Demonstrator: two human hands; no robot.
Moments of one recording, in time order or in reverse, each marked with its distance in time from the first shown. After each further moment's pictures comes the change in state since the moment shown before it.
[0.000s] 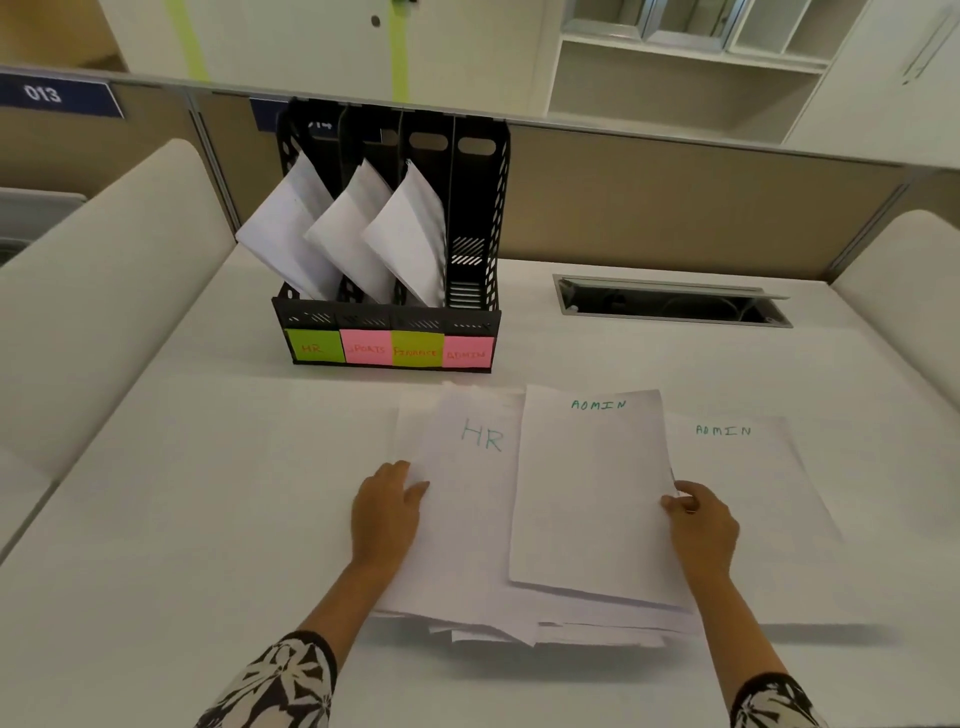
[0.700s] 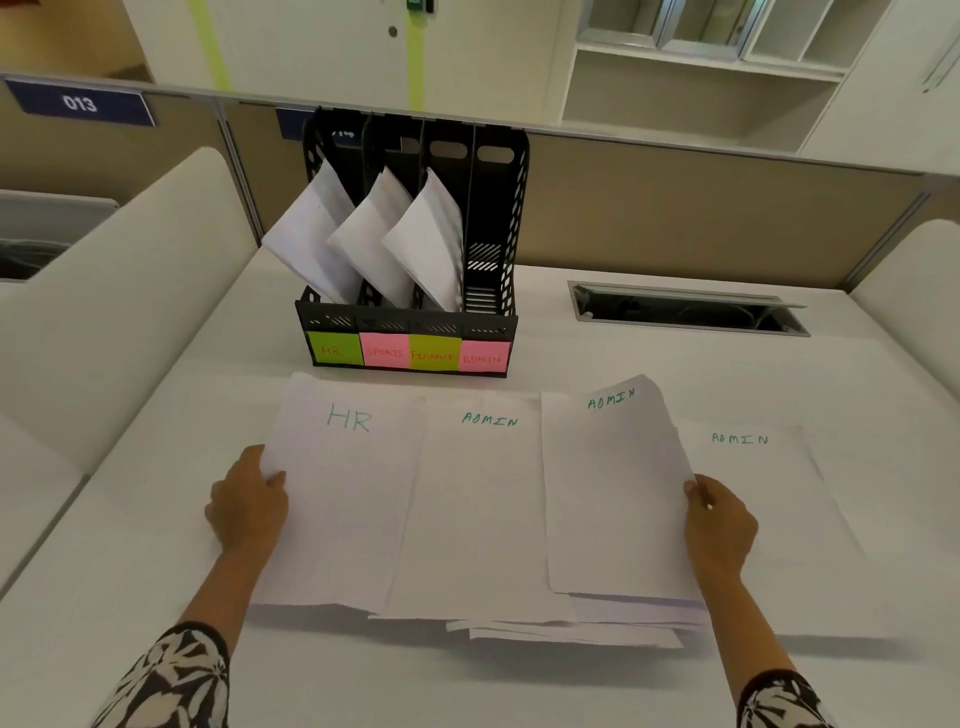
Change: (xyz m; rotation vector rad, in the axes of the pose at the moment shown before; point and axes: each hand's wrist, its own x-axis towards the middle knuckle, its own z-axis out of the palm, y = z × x) left_hand 0.031 -0.100 -0.099 0.195 0.252 -0.353; right_hand -0.002 -0.015 0.001 -0.029 0.154 -0.145
